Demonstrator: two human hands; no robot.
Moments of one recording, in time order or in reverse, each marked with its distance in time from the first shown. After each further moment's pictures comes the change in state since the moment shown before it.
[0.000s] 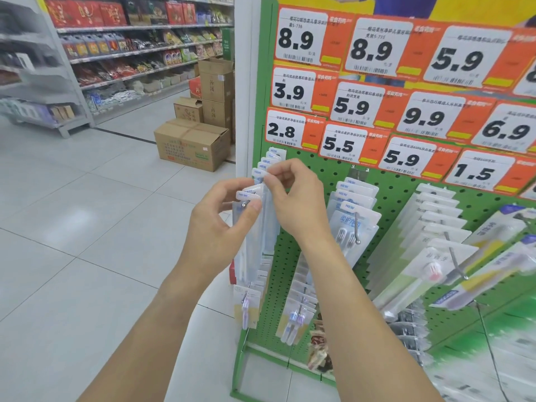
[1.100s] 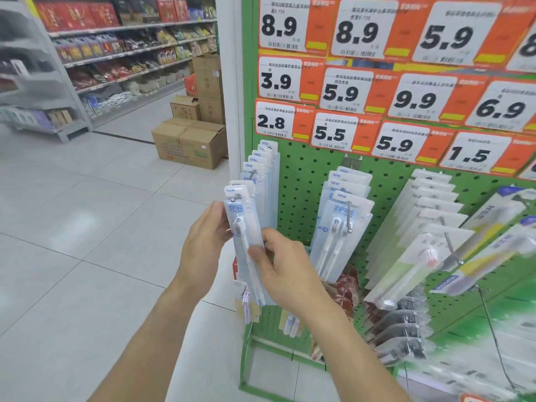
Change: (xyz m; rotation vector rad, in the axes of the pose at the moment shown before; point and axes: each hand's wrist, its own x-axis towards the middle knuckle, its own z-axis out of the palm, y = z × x) left_hand -0.019 -0.025 0.006 -0.442 -0.050 -0.336; right_hand -0.093 0.038 -0.004 -0.156 -0.365 0.030
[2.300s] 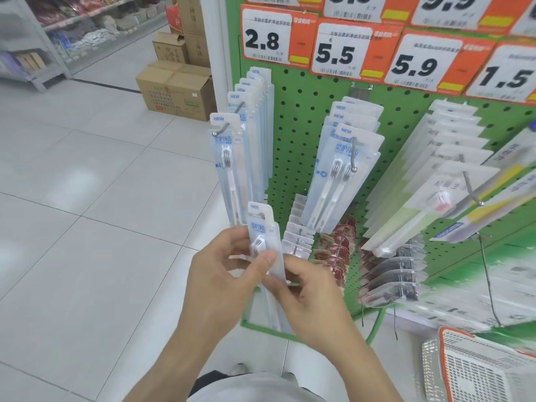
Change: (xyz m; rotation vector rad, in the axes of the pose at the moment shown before) left_hand -0.105 -0.022 0.027 0.370 0.085 -0.159; right_hand -0.102 0.043 0.011 0.274 -0.074 0.164
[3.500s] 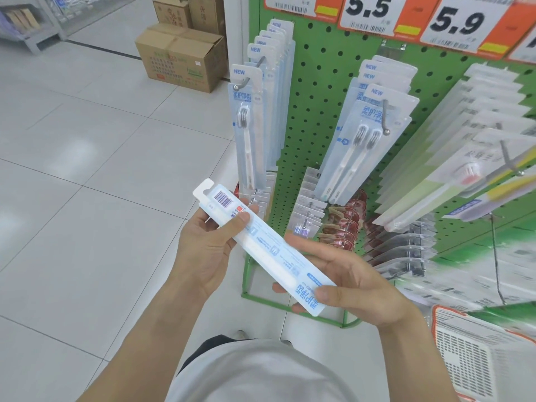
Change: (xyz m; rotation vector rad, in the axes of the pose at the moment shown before) left_hand 0.026 -0.042 -0.024 -0.641 0.084 -0.337; right_hand -0.012 0.031 -0.046 0.784 -0.632 0.147
